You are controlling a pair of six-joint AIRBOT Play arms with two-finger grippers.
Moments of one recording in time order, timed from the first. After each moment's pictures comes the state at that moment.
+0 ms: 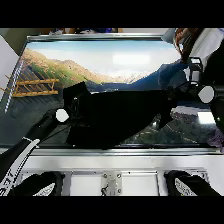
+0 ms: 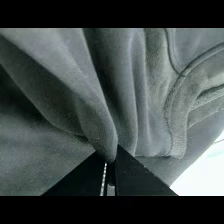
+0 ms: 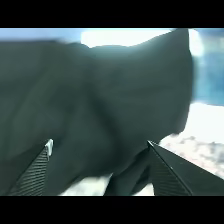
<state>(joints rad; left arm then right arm) -0.36 -1.18 0.76 1.05 -0.84 -1.61 0.06 -1.04 1.07 -1.50 0.97 1.58</state>
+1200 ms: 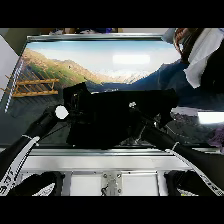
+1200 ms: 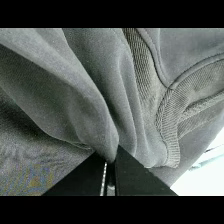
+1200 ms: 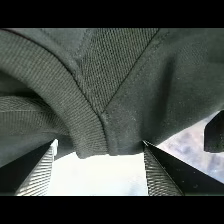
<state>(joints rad) -0.36 -1.19 0.80 1.05 -0.85 -1.60 0.79 -1.31 0.82 -2.03 1.02 2.35</state>
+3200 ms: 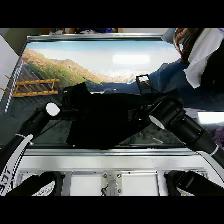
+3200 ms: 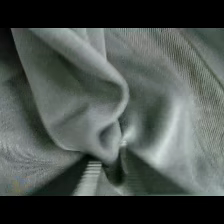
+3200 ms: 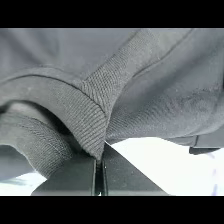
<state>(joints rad) -0.23 -1.17 0.80 1.05 -0.83 -1.58 0.72 -1.09 1.16 -1.82 1.23 2.15</state>
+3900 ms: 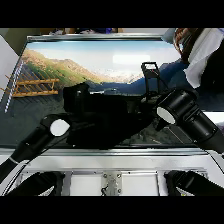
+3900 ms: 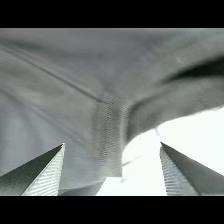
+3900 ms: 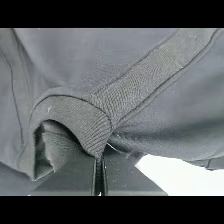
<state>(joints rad) -0.62 -0.97 0.80 1.10 -0.66 -1.70 0.70 -1.09 1.28 -1.75 1.24 2.19</state>
